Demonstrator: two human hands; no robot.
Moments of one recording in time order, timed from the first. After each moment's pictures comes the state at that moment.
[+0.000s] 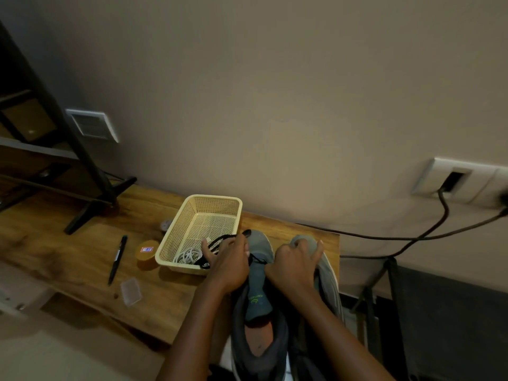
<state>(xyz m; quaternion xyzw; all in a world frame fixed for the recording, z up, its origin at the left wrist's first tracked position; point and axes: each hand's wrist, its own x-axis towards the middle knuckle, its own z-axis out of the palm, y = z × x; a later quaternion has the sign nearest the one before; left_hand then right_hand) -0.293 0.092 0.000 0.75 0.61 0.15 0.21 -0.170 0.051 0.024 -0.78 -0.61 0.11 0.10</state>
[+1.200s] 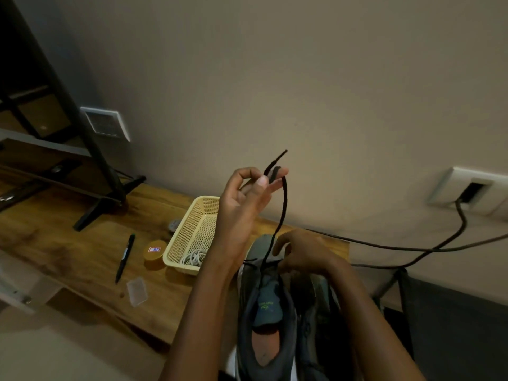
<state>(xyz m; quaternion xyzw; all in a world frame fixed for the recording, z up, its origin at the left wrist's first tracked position) -0.277 0.081 0.113 0.53 0.28 0.59 0.55 -0.142 0.084 0.062 -0.65 -0.70 0.30 0.06</state>
